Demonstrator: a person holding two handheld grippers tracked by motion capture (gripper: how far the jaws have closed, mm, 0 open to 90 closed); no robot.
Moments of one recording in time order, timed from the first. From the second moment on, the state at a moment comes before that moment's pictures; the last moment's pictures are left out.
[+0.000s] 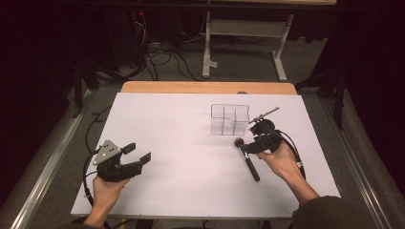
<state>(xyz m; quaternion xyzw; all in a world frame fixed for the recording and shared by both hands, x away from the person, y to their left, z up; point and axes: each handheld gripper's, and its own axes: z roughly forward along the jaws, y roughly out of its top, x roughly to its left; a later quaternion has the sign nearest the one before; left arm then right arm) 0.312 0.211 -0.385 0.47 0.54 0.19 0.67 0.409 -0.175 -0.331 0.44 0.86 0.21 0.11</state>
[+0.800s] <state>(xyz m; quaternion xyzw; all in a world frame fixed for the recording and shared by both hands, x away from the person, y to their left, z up) 0.313 0.211 -0.385 0.47 0.54 0.19 0.67 0.431 -0.163 -0.347 0.46 0.88 0.10 0.06</state>
